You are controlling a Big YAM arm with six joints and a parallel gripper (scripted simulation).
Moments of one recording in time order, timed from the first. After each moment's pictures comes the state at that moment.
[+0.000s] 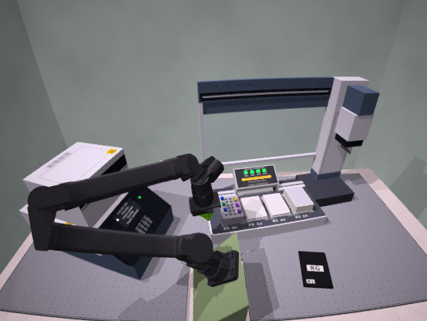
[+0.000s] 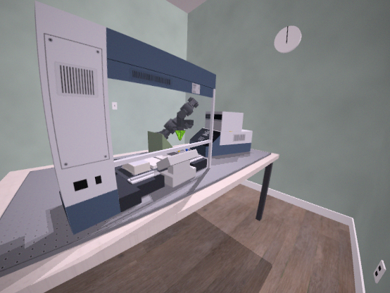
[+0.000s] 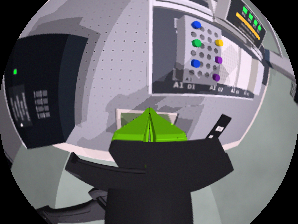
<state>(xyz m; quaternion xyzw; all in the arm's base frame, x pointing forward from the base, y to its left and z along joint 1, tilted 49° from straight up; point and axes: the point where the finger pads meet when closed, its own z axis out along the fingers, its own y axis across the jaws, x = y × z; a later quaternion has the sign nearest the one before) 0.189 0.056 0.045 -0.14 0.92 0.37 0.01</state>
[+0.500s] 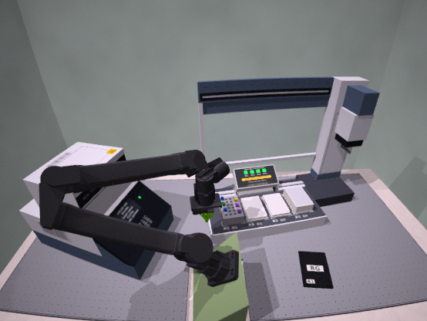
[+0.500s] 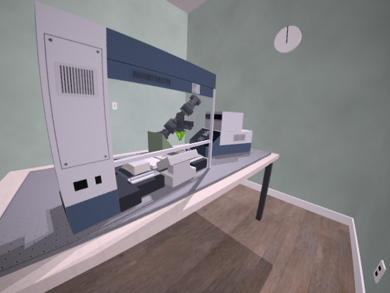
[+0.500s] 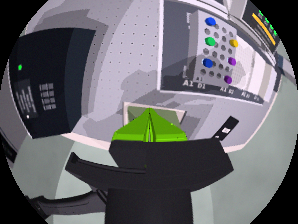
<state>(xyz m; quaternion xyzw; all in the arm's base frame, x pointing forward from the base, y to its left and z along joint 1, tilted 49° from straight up) 0.184 0.061 0.047 -0.16 0.89 0.42 -0.03</state>
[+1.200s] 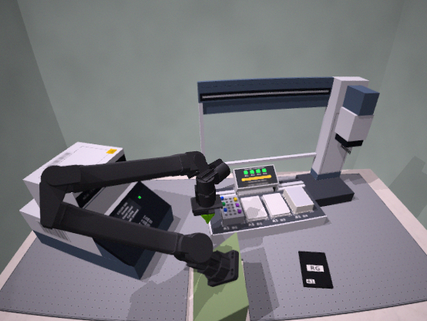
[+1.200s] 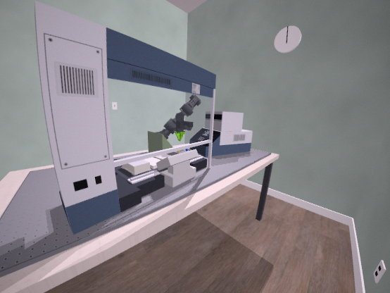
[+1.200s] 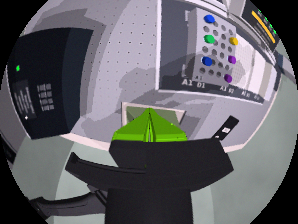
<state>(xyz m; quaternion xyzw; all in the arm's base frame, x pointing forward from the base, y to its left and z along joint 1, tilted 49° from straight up) 0.181 0.061 0.042 -0.15 0.90 0.42 -0.03</state>
